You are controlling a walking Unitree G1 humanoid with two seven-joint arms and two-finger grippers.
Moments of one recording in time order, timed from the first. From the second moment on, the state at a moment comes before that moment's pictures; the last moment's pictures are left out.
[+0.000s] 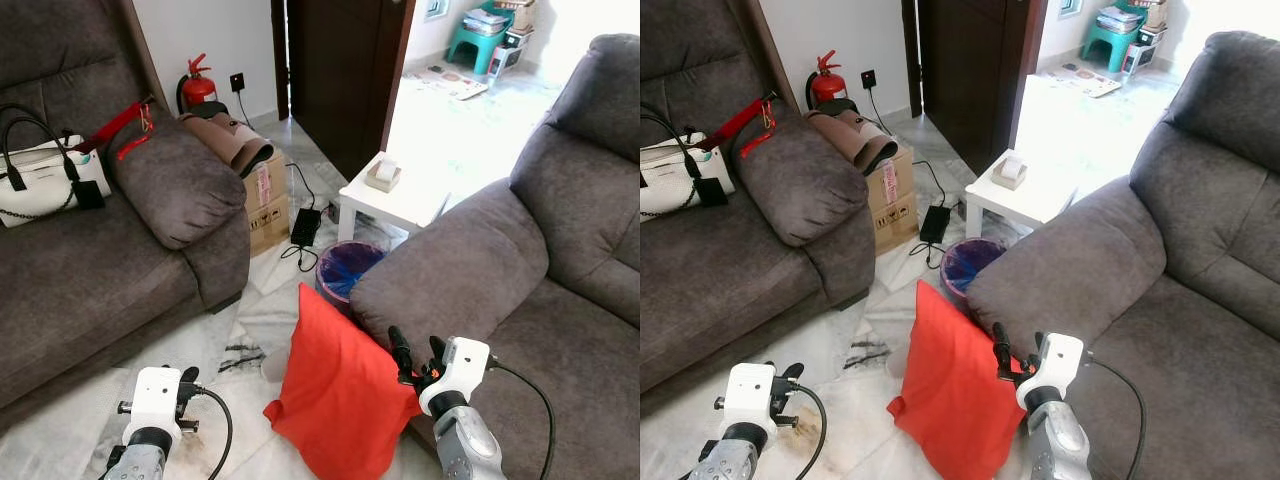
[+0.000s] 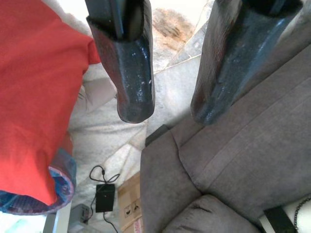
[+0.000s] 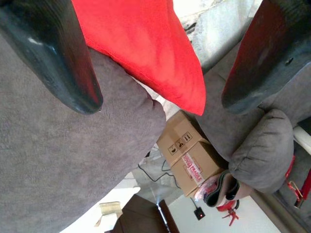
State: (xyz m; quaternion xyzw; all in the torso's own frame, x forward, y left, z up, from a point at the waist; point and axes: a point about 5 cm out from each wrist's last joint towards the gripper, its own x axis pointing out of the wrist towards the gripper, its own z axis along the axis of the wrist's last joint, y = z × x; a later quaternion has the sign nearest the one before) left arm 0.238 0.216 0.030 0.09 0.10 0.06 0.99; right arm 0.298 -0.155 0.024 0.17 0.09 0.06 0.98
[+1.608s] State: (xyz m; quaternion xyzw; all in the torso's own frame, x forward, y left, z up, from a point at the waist) left arm 0.231 0.217 0.015 0.09 0.13 0.06 0.99; right arm 0.295 -0.144 0.016 0.13 0.12 0.09 0.98
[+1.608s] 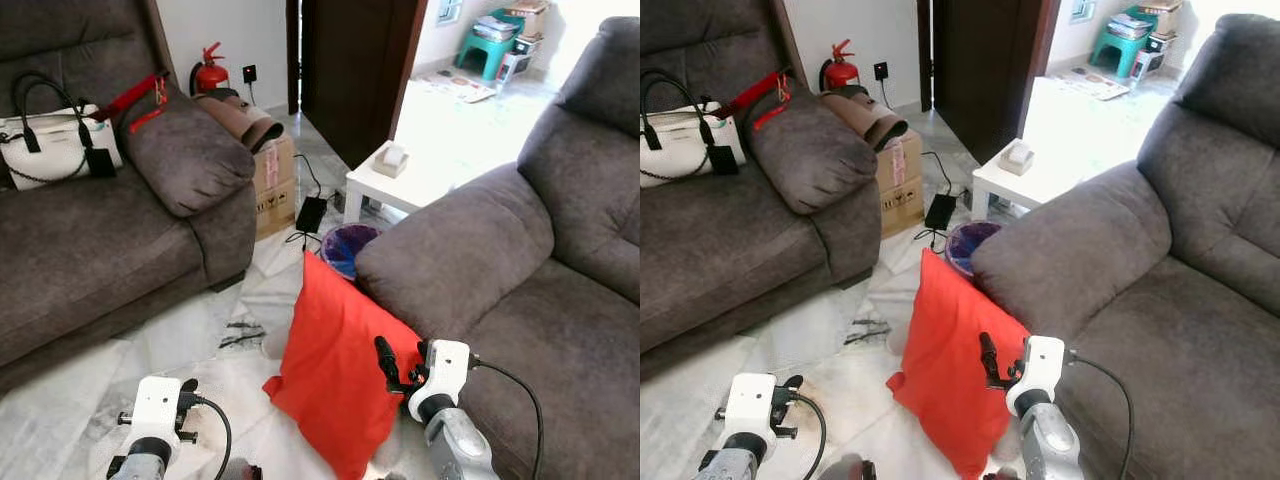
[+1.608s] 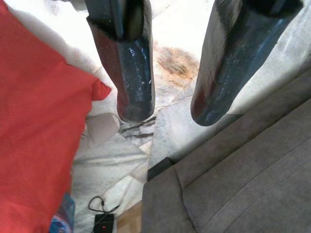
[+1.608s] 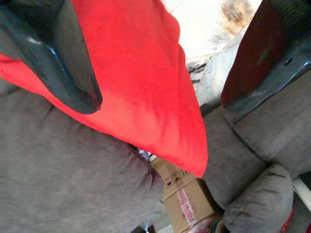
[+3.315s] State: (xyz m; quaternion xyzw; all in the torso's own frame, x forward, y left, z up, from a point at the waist) left arm 0.233 0.217 0.008 0.09 0.13 0.06 0.99; right arm 0.300 -0.142 0.020 0.12 0.12 0.09 0.98
